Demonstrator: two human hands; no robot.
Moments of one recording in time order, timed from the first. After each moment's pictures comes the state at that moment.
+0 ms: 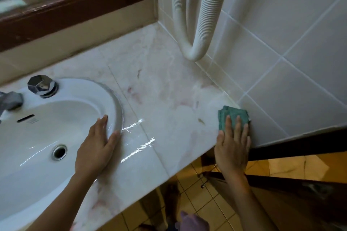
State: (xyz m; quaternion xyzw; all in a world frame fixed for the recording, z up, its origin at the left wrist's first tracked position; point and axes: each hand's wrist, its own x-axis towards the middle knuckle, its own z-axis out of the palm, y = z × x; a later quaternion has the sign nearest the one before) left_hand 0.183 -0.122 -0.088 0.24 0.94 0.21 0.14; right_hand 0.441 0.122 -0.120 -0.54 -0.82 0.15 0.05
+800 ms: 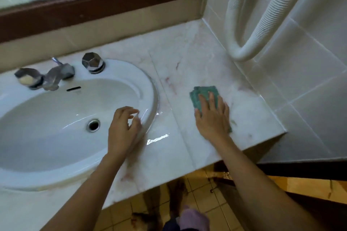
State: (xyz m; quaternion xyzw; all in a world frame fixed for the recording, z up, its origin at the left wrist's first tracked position) left_hand 0.190 -0.141 -0.089 0.18 0.89 0.41 0.04; right_hand 0.301 0.100 -0.105 -0.32 -0.94 0.12 -0.05
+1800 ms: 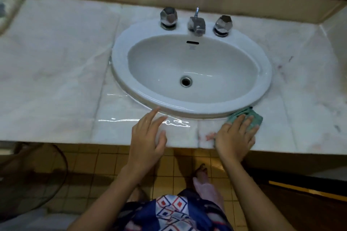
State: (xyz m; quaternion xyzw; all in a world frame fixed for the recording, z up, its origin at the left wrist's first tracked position) left_hand 0.267 -0.460 -0.100 0.19 0.91 0.36 -0.02; right_hand 0.298 -0.230 -0.105 -0.44 -0.89 0.15 -0.05
